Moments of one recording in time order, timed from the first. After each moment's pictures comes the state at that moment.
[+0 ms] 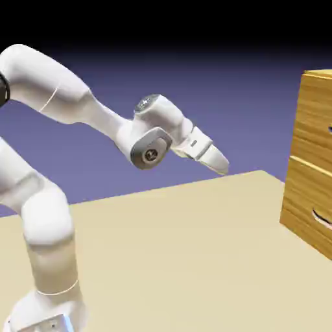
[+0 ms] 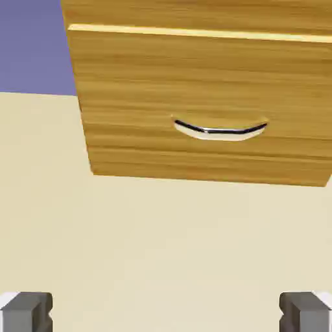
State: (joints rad) arm 0.05 -0.58 -0.03 -2.79 -0.05 3.03 0.75
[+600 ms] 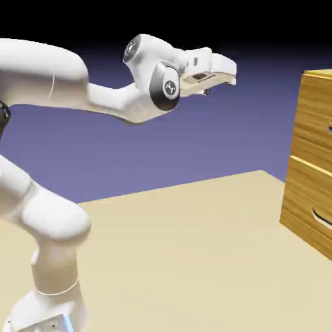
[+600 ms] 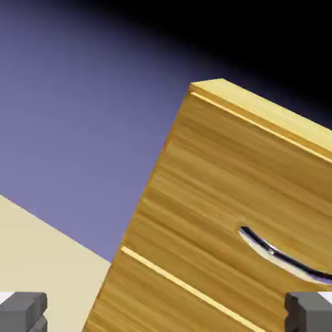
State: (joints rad) arm 0.61 -0.72 -0.50 -2.42 -0.84 2.97 0.82
